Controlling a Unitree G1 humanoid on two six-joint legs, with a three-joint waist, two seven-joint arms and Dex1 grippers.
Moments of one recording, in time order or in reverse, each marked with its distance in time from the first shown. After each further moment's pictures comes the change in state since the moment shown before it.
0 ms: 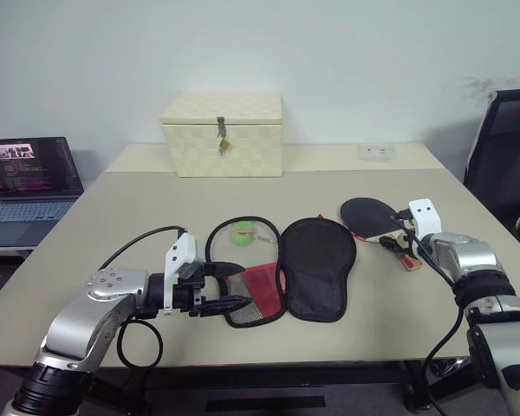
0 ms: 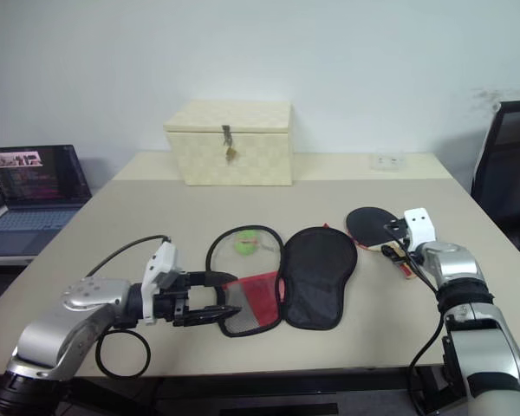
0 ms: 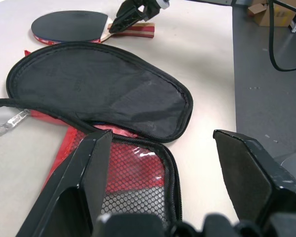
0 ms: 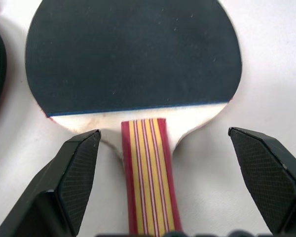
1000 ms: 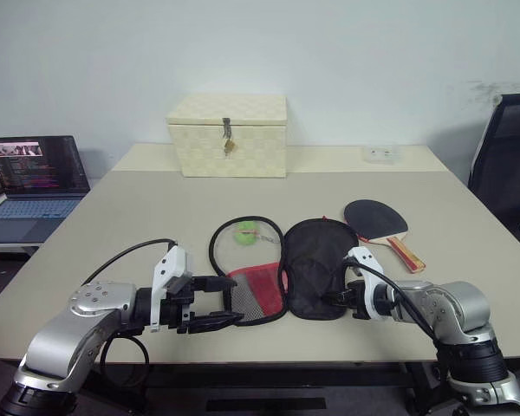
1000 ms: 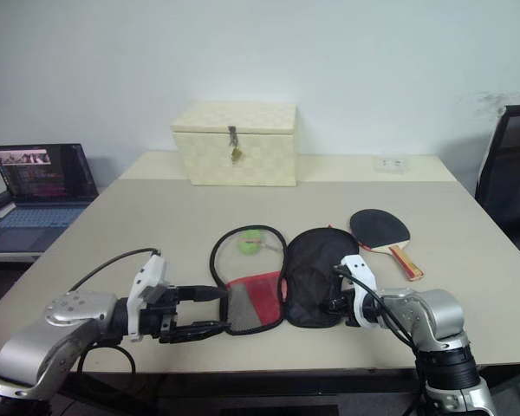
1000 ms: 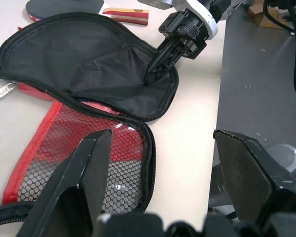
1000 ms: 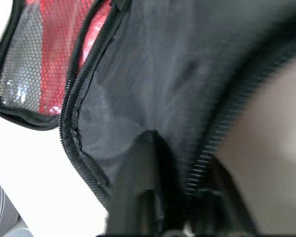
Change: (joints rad) left arm 0.116 0.040 0.050 -0.068 -0.035 0.028 -0.016; right arm 0.445 0.188 -0.016 -1.096 0.446 0.868 -0.049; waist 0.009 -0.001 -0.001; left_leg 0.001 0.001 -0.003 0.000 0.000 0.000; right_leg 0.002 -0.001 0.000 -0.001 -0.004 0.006
